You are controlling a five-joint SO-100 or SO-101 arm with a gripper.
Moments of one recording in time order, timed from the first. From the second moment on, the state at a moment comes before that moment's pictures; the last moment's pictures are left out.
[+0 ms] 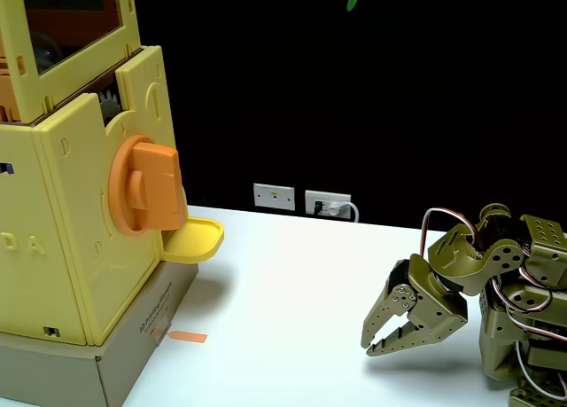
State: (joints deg) arm 0.1 194.9 184.9 60.5 8.9
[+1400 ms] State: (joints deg) arm 4.7 178.2 164.5 35.4 -6.7
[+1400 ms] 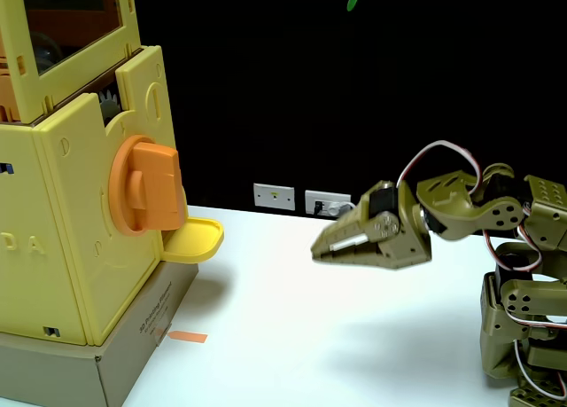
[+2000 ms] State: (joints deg) arm 4.3 173.4 169.3 1.5 -42.0
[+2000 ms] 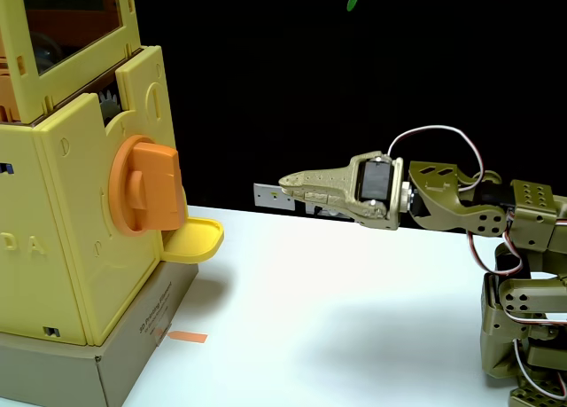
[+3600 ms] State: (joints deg) arm 3.9 114.3 151.2 -44.5 -74.4
